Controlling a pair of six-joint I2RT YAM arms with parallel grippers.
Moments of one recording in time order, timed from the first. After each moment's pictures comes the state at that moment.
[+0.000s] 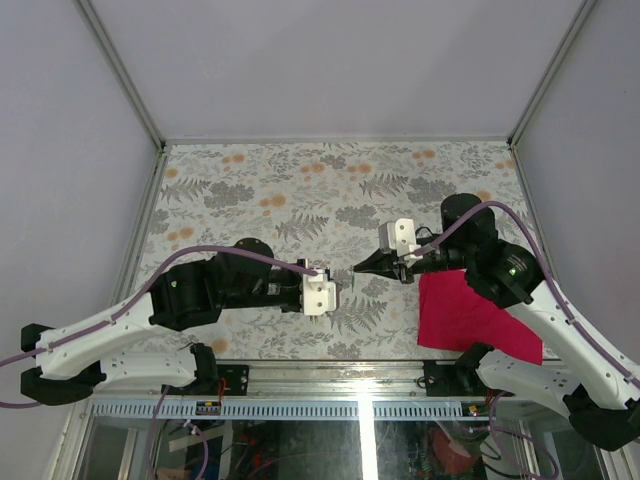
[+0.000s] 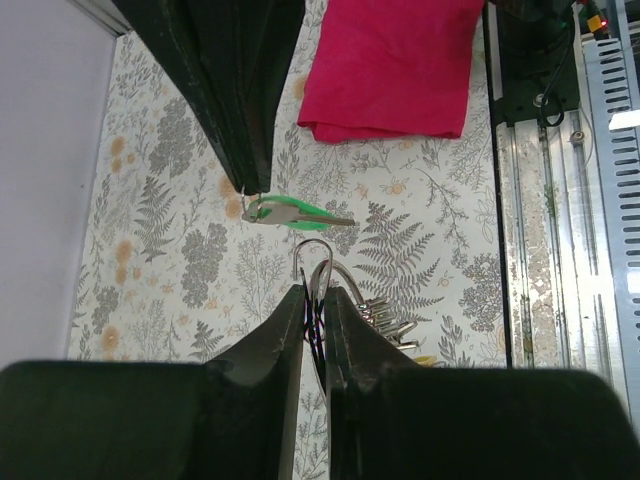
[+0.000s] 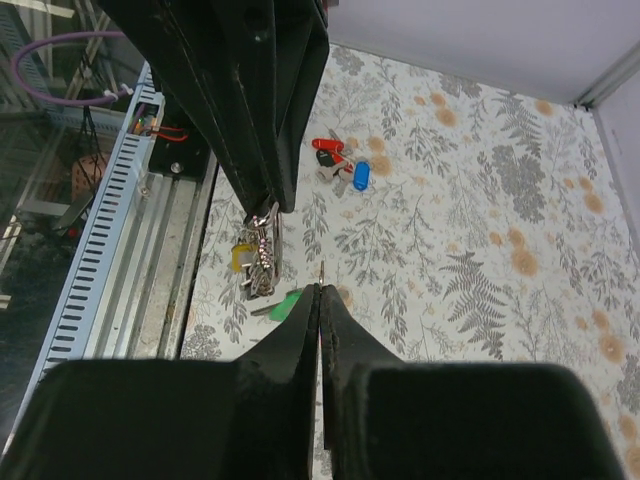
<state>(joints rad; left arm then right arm) -1.21 0.98 1.22 -0.64 0.12 0.53 0.73 0.94 1.15 -0.58 -0.79 -0.53</state>
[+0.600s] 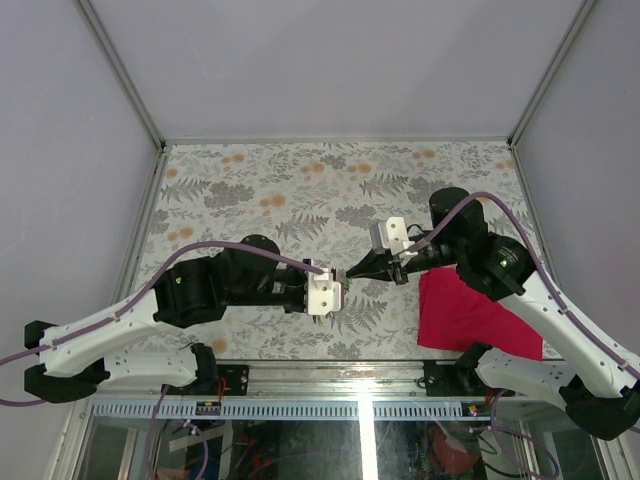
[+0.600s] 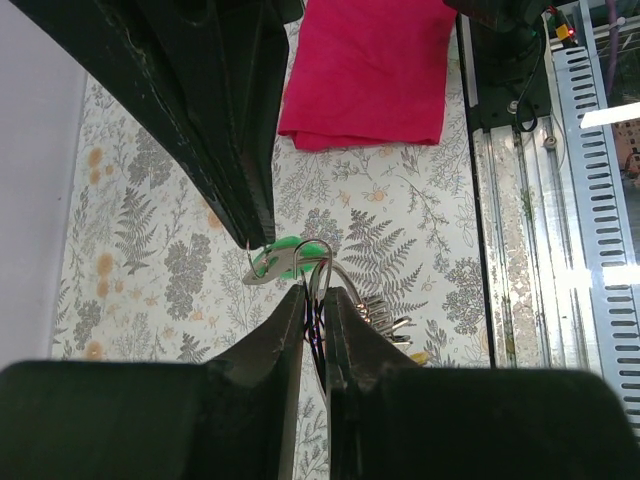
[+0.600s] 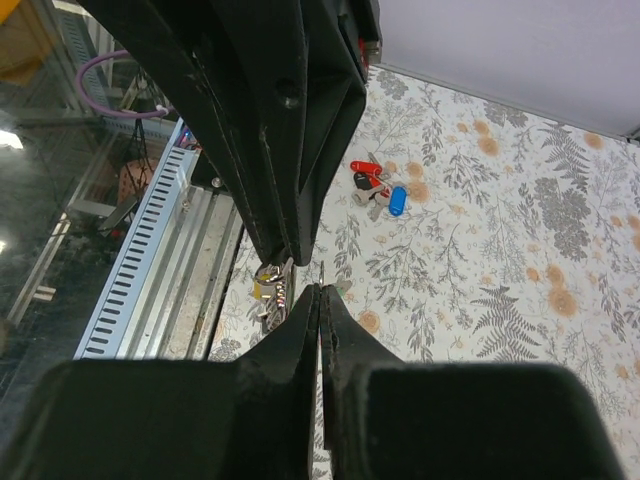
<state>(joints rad) -1.21 1.02 1.26 -0.67 0.18 0.51 0.75 1.01 1.21 -0.60 -0.89 -0.53</state>
